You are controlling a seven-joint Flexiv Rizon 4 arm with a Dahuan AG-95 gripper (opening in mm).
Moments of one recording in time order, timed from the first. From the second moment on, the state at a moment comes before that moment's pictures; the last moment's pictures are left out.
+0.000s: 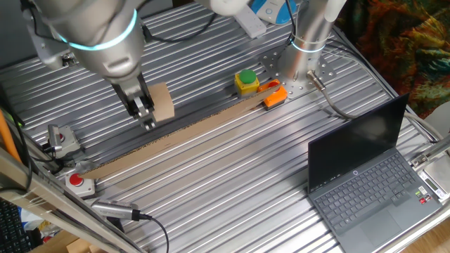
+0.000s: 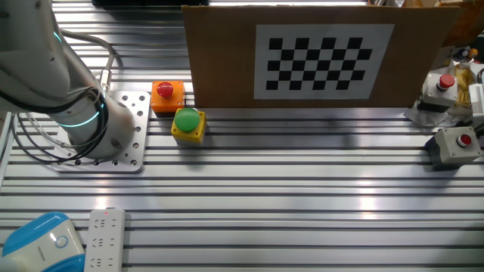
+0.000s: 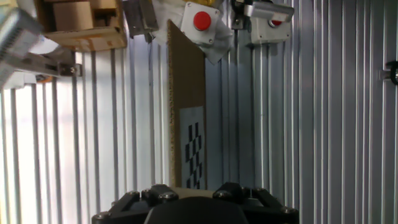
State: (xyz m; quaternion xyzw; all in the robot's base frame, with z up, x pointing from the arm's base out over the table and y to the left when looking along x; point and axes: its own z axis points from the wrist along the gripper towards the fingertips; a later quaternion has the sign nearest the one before) arm 0.613 0.168 0.393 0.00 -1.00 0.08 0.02
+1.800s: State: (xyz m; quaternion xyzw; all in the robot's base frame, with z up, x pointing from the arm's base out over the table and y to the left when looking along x) arm 0.569 0.249 0.382 -0.05 -1.00 0.08 0.01
